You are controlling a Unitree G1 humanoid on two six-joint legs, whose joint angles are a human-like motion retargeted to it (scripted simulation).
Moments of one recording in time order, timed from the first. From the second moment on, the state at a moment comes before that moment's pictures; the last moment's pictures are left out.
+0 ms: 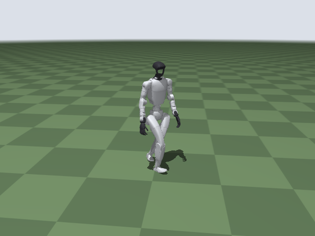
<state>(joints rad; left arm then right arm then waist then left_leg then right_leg) -0.14 0.15 -0.31 1.17 -0.03 -0.12 0.12 -0.03 -0.30 0.20 1.17 0.04 -0.10 -0.18 -0.04 0.05 0.12 -0.06 -0.39 -0.31 0.80 -0.80 0.19 -0.63 0.11 0.08 0.81 -0.60 0.08</state>
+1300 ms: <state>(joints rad) -0.14 0.20 -0.28 1.12 -0.08 -0.10 0.15 0.03 -0.27 0.22 1.19 -0.01 -0.08 -0.19 -0.10 -0.09 0.08 -0.16 -0.41 0.02 0.72 -0.77 0.26 -0.51 -0.32 0.00 1.49 -0.64 0.01</state>
